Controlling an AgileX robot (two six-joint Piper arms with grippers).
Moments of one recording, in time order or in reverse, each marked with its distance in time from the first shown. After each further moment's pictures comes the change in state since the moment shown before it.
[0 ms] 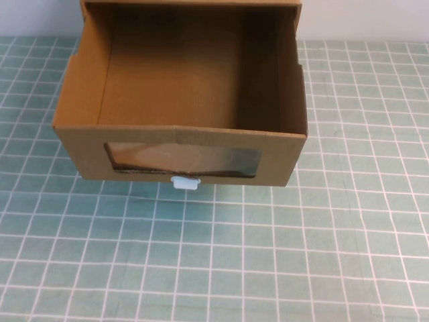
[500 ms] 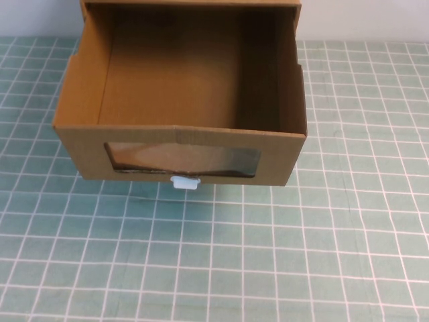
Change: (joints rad) right arm -0.002 0.233 -0.694 0.126 0.573 0.018; left arm 0.000 0.267 -0.667 0.000 0.483 0.134
